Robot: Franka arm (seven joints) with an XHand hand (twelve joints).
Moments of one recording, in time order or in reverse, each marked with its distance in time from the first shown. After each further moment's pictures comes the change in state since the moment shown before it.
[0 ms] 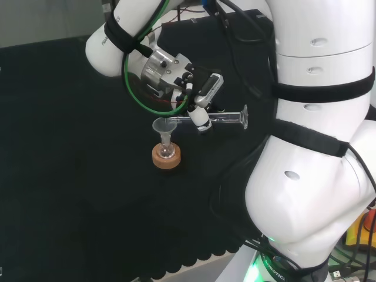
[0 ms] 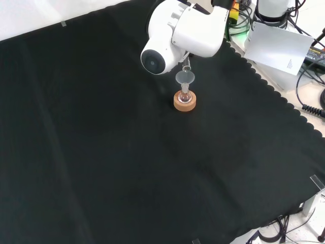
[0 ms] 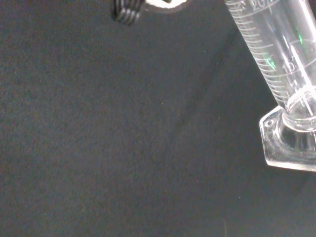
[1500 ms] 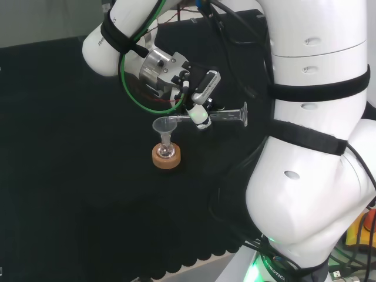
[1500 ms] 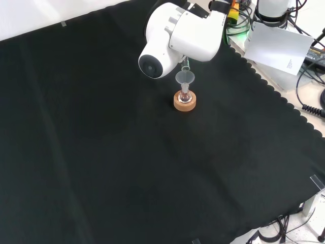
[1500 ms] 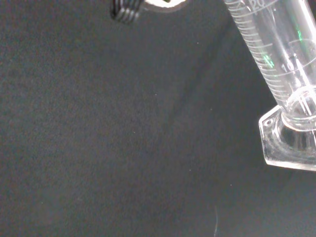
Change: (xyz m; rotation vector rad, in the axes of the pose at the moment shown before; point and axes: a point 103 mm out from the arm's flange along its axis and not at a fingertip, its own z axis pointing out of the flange) arm -0.002 -0.002 -0.005 0.043 -0.014 0.012
